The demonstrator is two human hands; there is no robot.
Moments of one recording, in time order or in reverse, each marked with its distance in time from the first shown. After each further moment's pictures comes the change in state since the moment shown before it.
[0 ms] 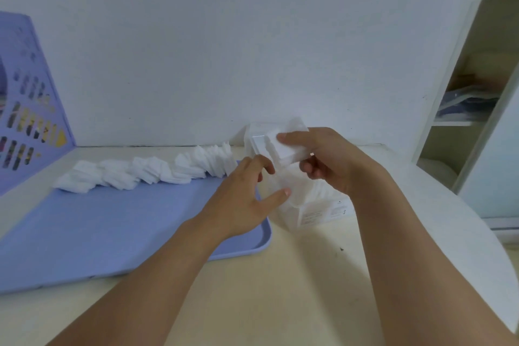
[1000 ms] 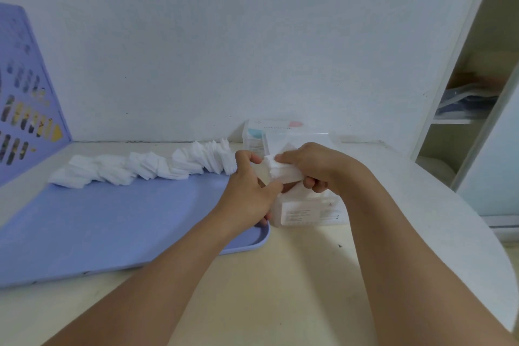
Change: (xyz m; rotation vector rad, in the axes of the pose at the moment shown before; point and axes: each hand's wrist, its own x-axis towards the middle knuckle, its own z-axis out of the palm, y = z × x) left_hand 0.008 0.015 0.016 -0.422 0.017 -0.308; right_hand 0.017 0.012 0.010 -0.427 -0.012 0.304
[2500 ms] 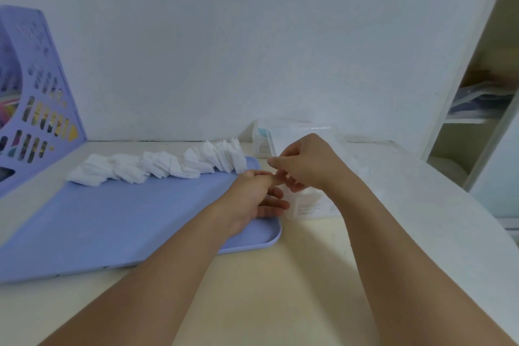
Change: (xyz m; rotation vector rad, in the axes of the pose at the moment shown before) left_hand 0.008 -0.002 -0.012 -0.482 -0.113 -0.366; right_hand -0.006 -0.008 0.029 -0.016 0.250 -0.282
